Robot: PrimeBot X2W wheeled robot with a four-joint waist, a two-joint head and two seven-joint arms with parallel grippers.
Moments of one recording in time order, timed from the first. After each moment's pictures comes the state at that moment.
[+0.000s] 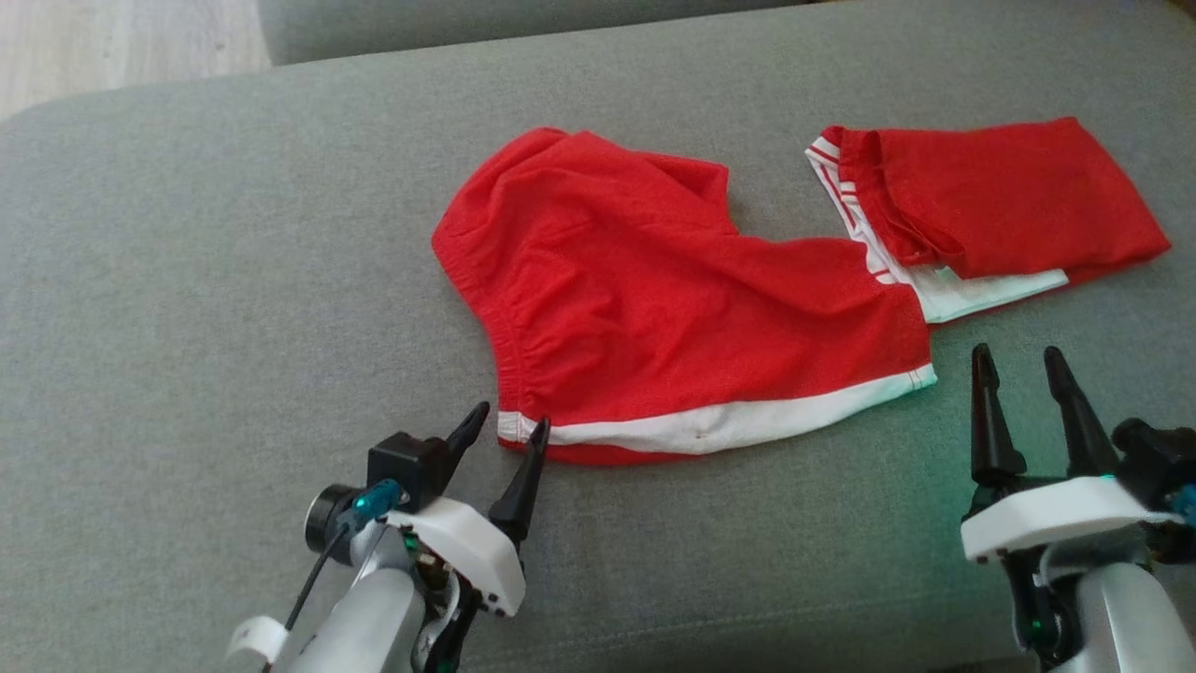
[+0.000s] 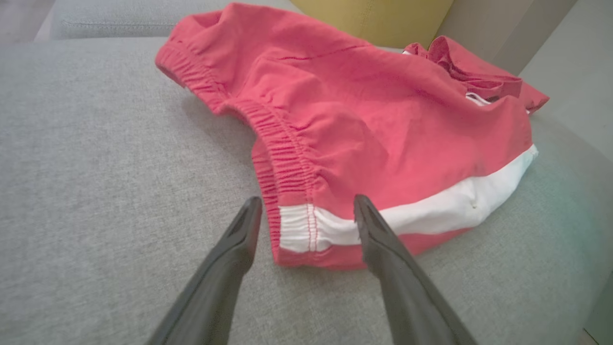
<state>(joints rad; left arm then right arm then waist) -0.25 0.05 -0.48 0.57 -0.30 -0.09 -0.25 -0.07 -0.08 -0.07 0.24 0.23 0.13 -0.12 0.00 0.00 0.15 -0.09</state>
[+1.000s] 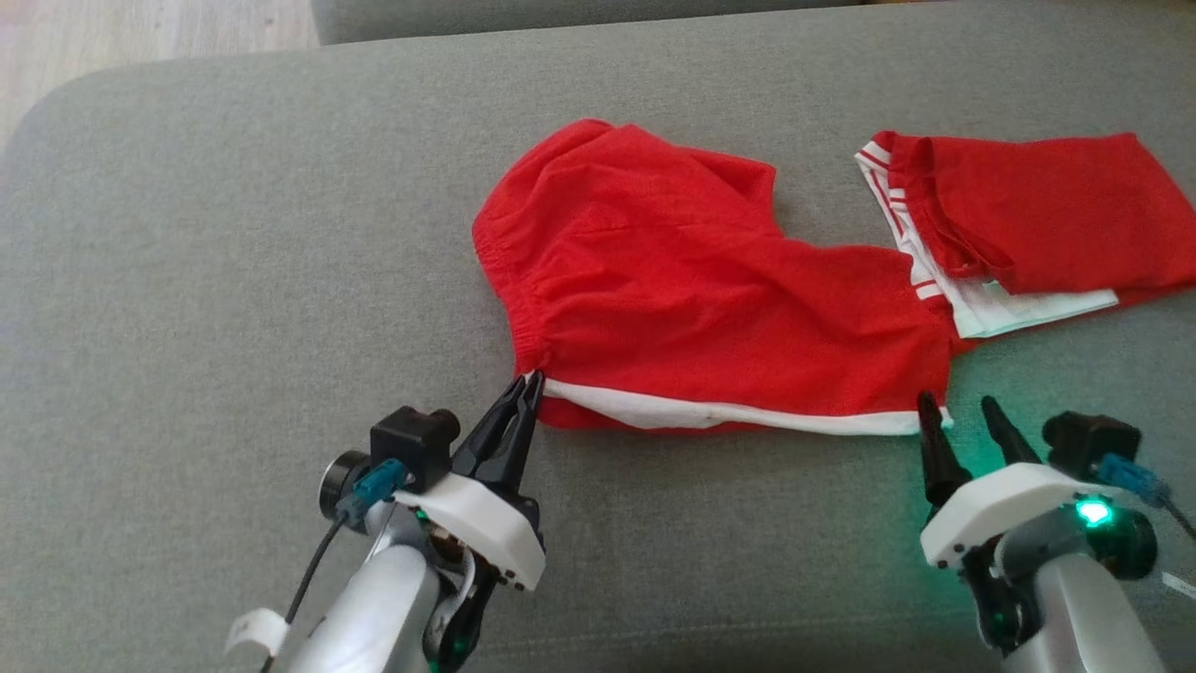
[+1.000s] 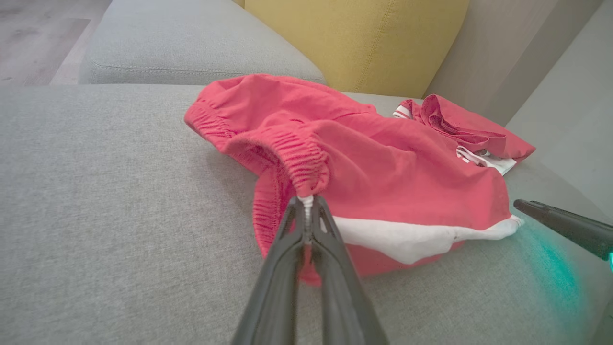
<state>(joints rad) -0.26 0.04 -0.50 0.45 -0.33 -0.07 -0.25 -0.17 -0.05 -0.08 0.49 0.22 0.13 0.03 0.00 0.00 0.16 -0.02</state>
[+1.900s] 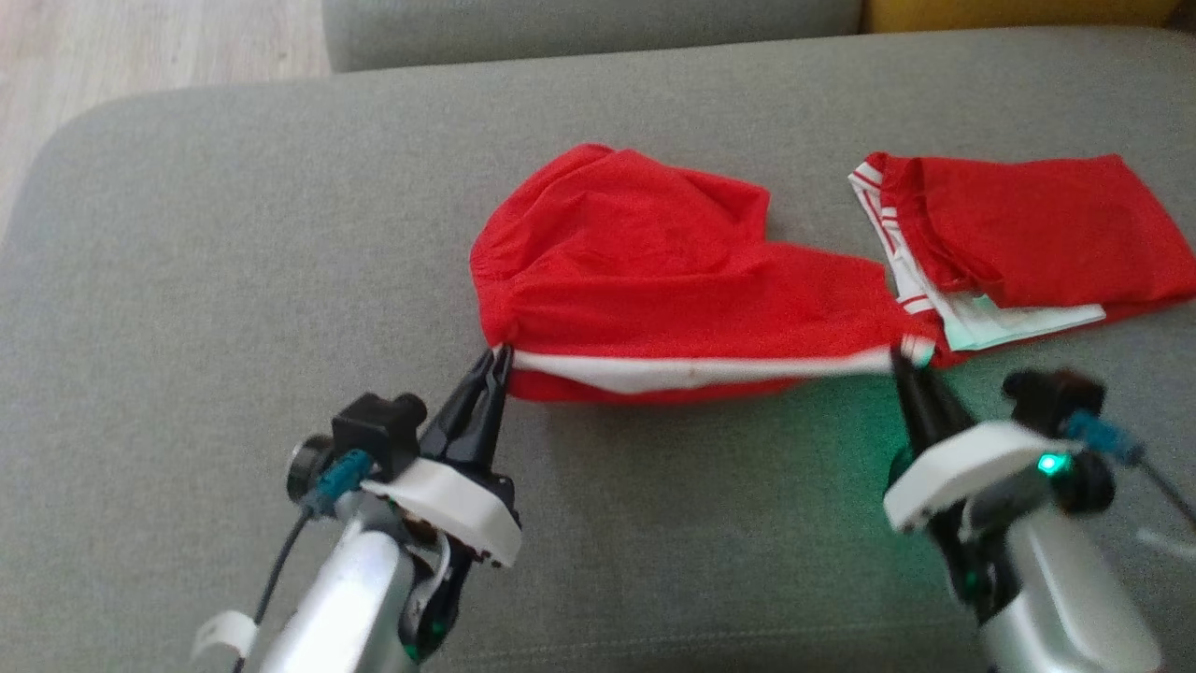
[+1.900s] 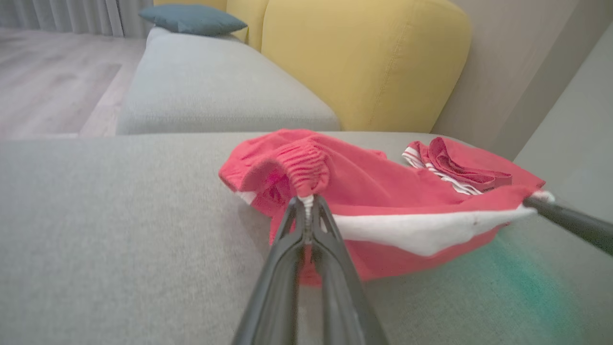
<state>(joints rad) -0.25 0.05 -0.44 0.39 -0.31 -0.06 -0.25 -0.21 -0.08 0.09 0.45 0.33 0.13 0.03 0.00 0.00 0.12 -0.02</state>
